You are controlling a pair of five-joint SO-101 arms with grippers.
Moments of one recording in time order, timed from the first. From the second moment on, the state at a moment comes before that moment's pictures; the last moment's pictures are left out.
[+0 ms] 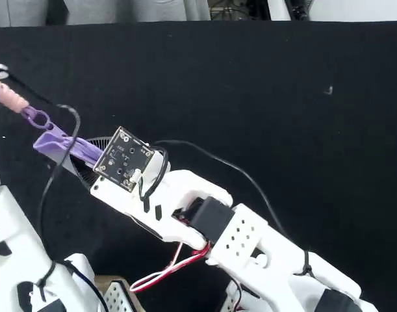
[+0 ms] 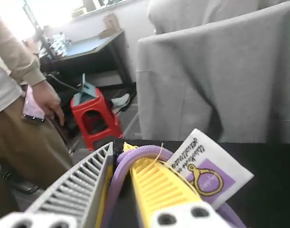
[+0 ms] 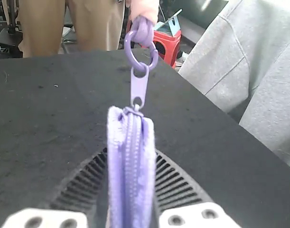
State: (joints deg) left arm -39.1 -41.7 5.2 45.0 -21.0; right arm -55.1 -40.7 39.4 25.5 12.1
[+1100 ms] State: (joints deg) left arm -45.5 -41.9 32.7 37.6 -24.7; right arm -53.6 -52.0 46.9 21.0 12.6
